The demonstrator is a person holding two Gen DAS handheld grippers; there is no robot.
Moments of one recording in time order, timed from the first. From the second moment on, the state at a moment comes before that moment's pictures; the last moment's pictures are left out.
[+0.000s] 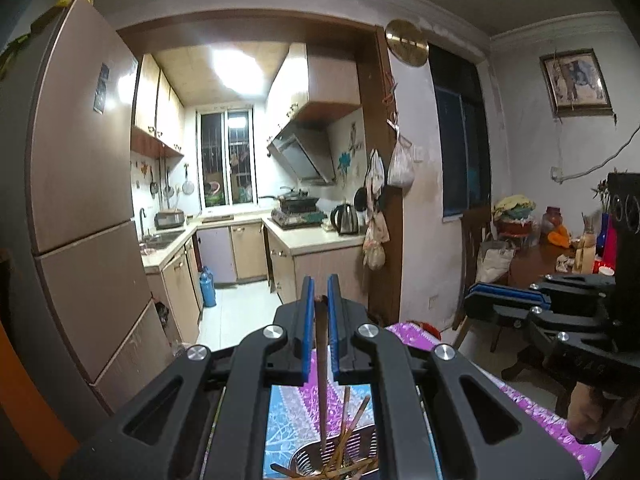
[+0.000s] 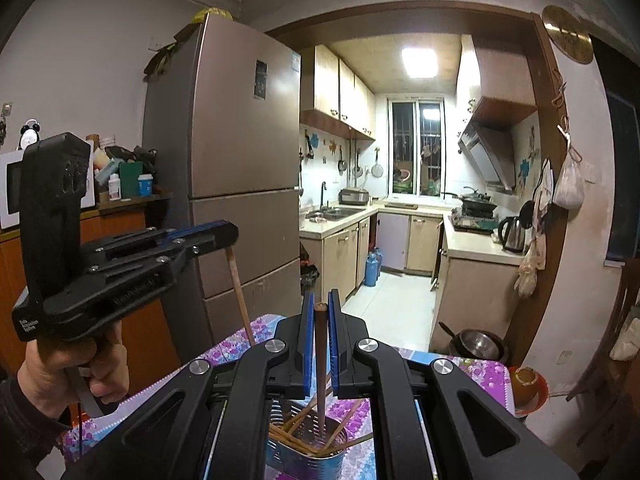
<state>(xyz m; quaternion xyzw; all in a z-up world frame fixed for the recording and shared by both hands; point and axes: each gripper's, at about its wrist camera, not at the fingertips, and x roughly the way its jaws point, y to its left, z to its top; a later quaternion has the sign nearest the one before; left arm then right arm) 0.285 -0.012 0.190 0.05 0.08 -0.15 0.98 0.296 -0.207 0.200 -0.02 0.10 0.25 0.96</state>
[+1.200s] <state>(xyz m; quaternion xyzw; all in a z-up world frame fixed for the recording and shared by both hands) 0.323 0.008 0.141 0.04 0.15 -0.13 0.98 0.336 -0.194 0.151 -0.01 0.14 0.24 0.96</state>
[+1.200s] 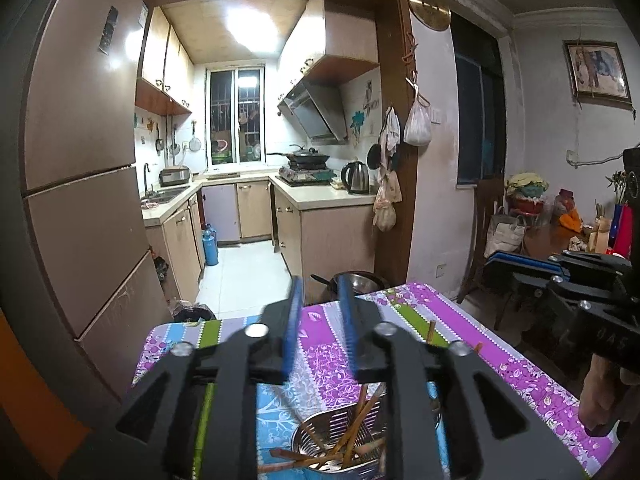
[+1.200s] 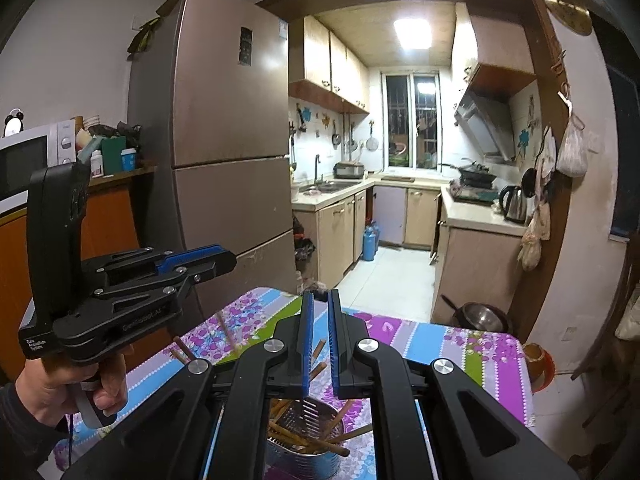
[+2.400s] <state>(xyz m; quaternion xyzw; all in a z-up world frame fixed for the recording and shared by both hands) 0.049 0.093 -0.109 0.03 0.24 -0.19 0.95 0.037 -0.071 -0.136 -0.01 0.25 0.20 0.95</state>
